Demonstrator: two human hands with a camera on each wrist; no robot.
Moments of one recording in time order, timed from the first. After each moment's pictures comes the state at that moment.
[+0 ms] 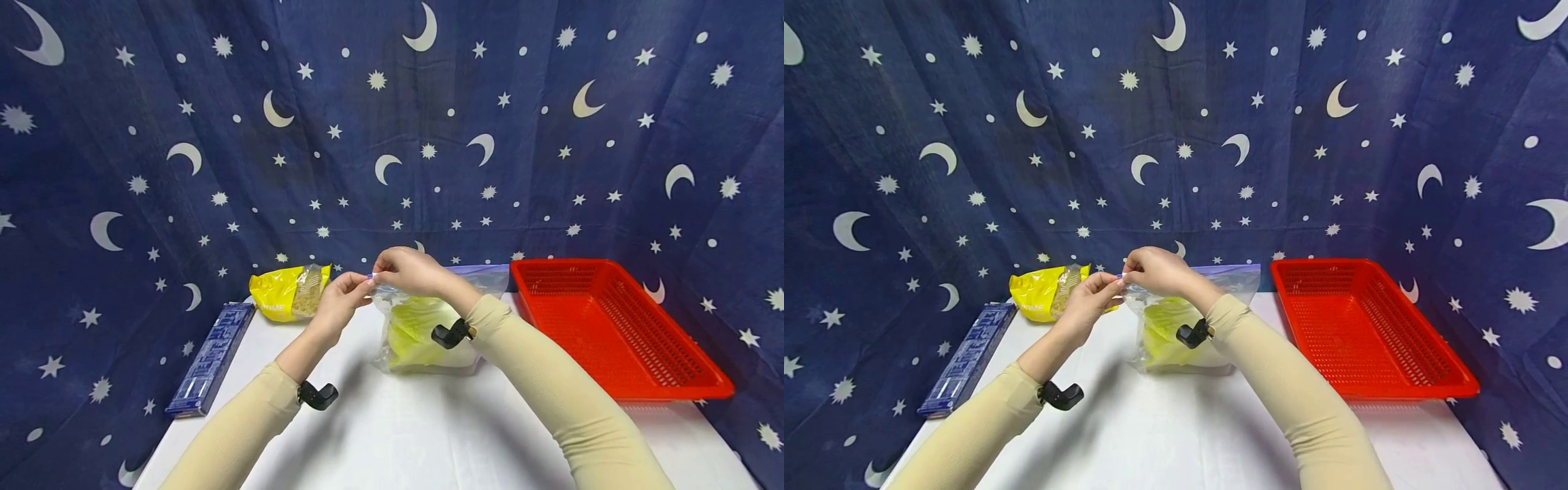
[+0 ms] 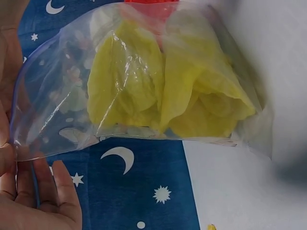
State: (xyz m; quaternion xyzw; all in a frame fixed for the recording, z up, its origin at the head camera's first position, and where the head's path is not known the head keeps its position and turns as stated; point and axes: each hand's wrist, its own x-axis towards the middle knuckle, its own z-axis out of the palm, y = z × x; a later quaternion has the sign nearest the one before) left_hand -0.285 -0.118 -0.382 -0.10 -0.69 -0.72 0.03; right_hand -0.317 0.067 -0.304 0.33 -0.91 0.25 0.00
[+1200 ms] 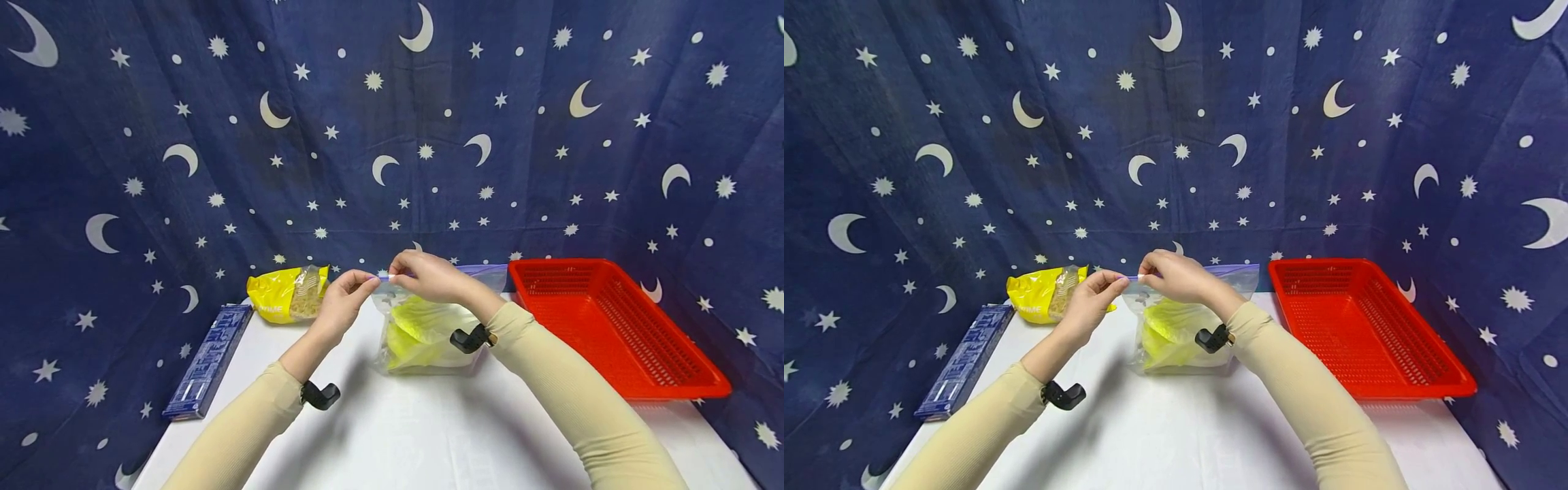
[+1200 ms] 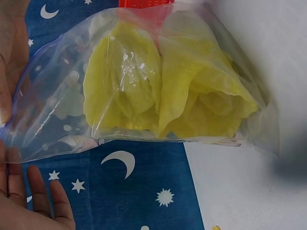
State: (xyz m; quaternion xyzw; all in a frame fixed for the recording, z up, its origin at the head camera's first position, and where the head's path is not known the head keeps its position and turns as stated) left_hand -0.286 -0.111 -0.382 -0.13 -0.72 -0.68 0.07; right_hand -0.310 0.101 -0.313 0.35 -0.90 0.24 0.03
